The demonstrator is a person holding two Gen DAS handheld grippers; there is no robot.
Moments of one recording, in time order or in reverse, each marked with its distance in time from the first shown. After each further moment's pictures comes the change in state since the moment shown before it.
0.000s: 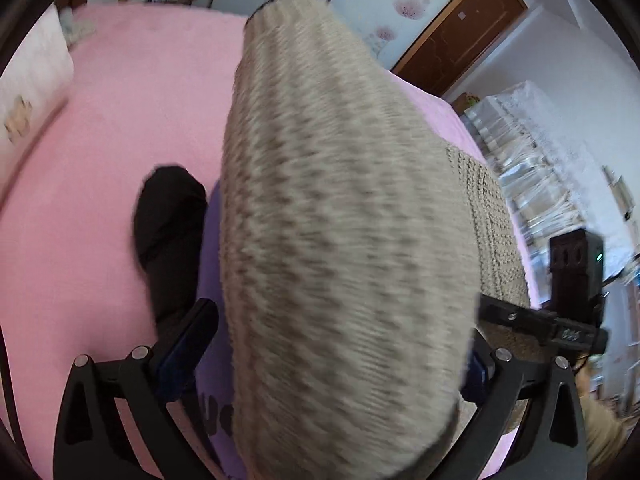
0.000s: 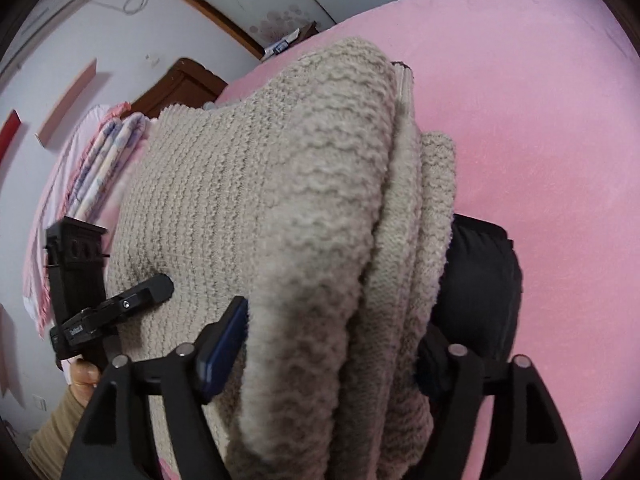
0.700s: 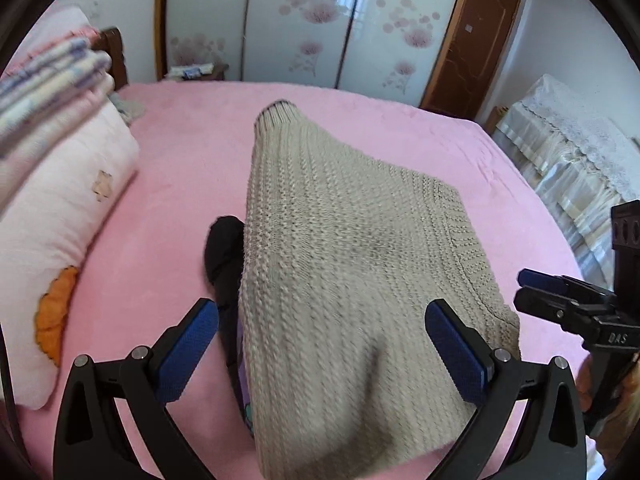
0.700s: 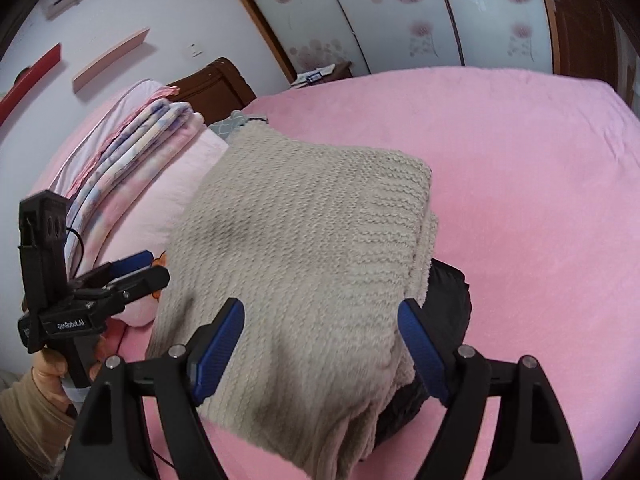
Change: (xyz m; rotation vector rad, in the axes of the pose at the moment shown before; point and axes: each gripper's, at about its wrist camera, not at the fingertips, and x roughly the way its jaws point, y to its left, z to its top) left arm -0.087 -0.110 -0.037 0.099 -0.196 0.277; right arm -0.087 0.053 -0.032 -0.249 -0.140 -0.091
